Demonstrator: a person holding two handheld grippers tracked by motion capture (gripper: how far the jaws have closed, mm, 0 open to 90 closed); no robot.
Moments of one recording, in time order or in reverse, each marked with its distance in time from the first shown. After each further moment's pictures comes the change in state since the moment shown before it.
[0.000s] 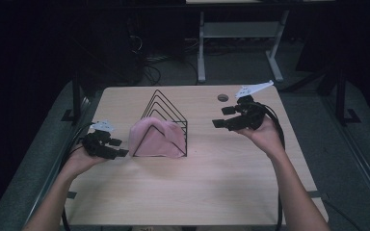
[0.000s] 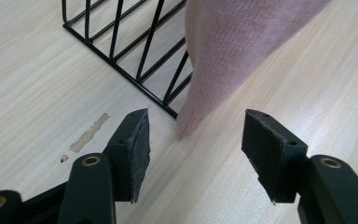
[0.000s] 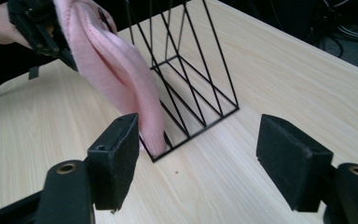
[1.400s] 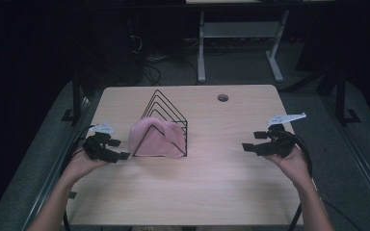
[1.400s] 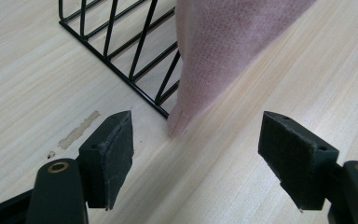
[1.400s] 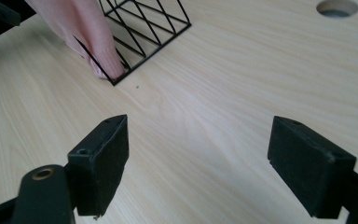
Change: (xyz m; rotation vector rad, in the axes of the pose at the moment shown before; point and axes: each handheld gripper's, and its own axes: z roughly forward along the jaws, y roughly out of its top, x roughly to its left) left arm -0.008 -0.005 0.003 -0.027 0.007 -0.038; right arm -0.020 -0.109 -0.039 0.038 -0.116 0.184
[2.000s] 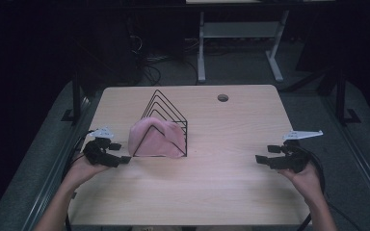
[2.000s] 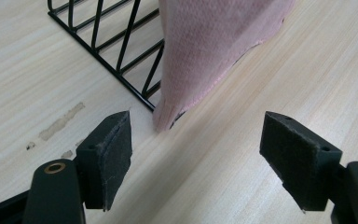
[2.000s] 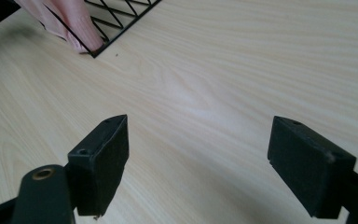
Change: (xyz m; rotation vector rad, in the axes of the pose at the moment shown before) left arm -0.010 -0.013 0.002 -0.025 0.002 -0.025; right arm -0.016 -0.056 -0.019 -0.012 -0.038 0.092
